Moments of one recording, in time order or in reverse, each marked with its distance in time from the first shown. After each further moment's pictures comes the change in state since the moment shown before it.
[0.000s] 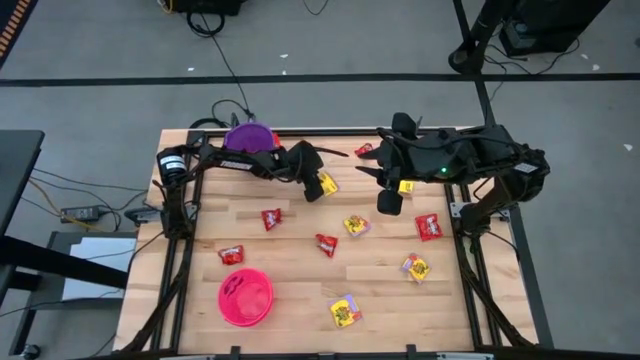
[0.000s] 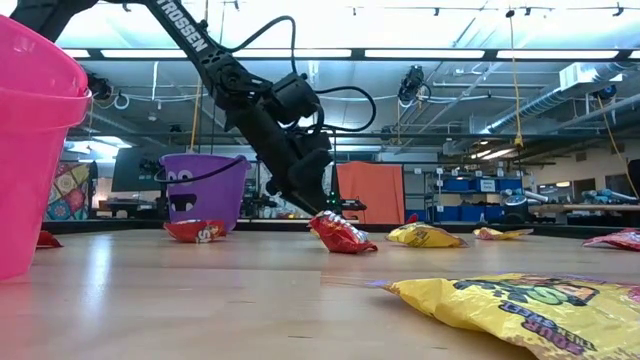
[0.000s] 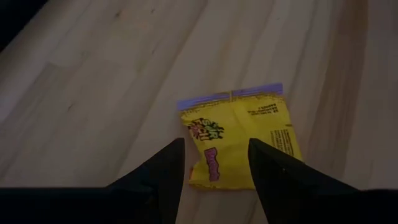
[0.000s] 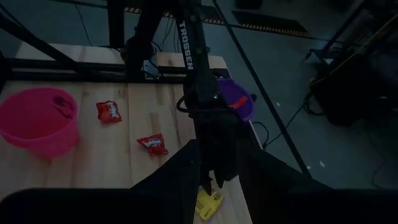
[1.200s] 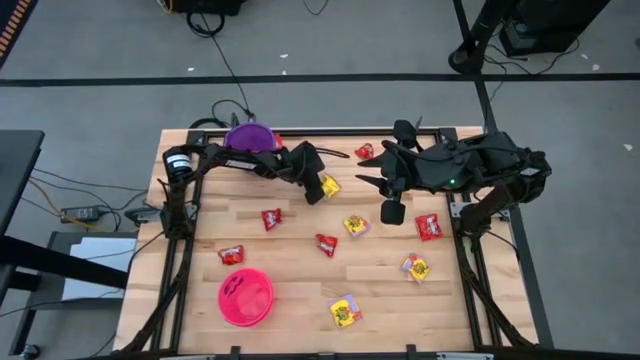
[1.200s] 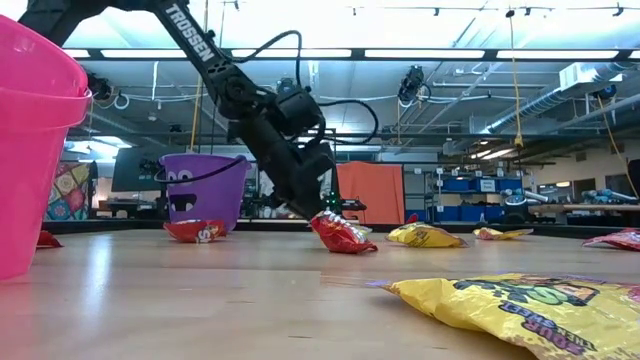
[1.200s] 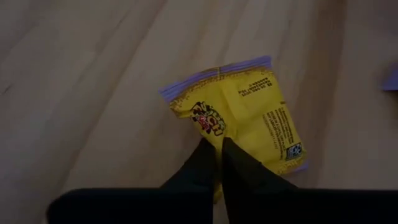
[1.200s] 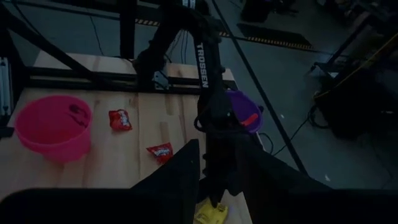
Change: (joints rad) left arm 0.003 0.040 0.021 -0.020 0.119 -0.042; right arm 0.066 0.000 0.000 0.034 0.035 -0.001
